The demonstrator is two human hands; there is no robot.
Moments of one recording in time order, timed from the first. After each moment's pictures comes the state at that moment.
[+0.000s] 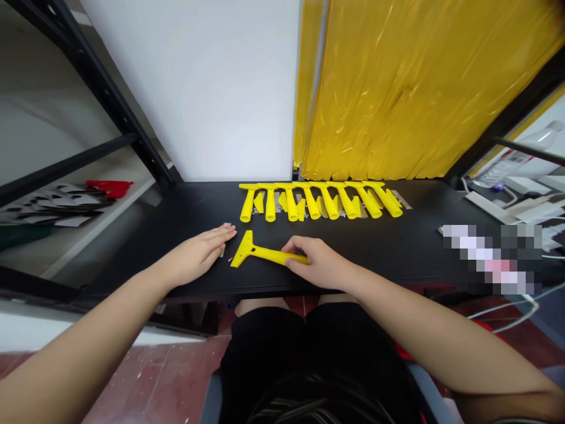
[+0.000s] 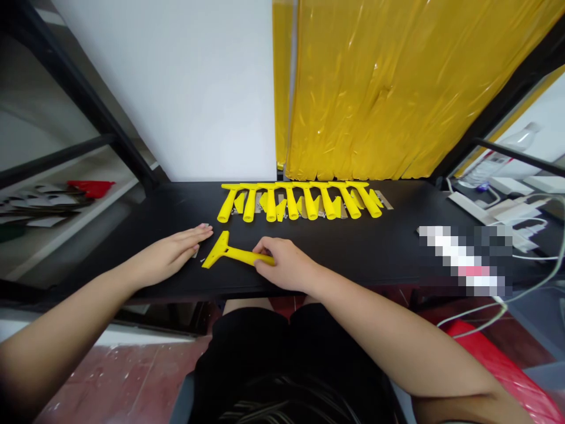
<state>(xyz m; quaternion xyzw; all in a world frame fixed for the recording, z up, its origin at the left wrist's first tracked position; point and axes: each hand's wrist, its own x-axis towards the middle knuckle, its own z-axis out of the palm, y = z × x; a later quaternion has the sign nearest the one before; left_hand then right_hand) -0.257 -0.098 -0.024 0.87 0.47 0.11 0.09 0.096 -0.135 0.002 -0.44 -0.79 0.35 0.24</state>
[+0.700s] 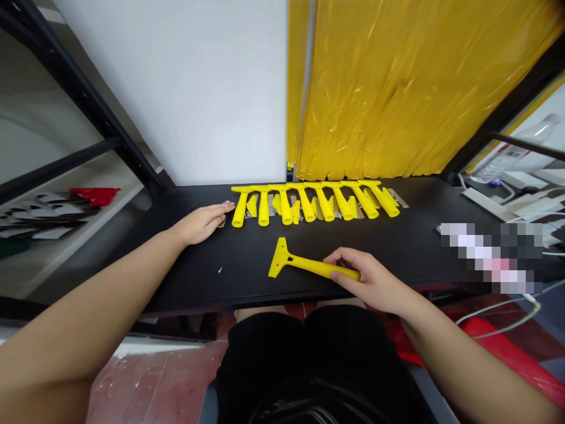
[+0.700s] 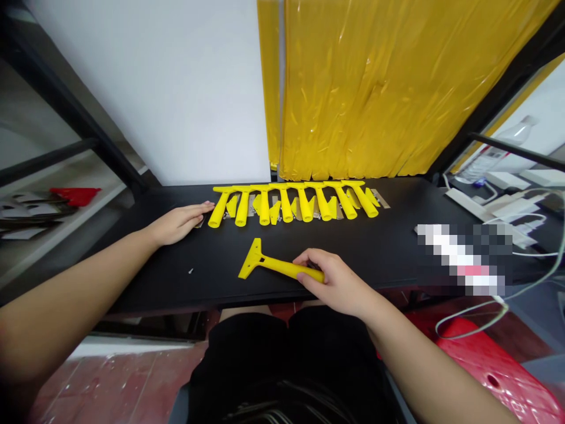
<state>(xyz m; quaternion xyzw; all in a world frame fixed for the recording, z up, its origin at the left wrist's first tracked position) -0.260 0.016 -0.023 0.88 0.46 0.11 0.09 0.191 -0.167 -0.015 -0.46 -0.76 0.35 0.30</state>
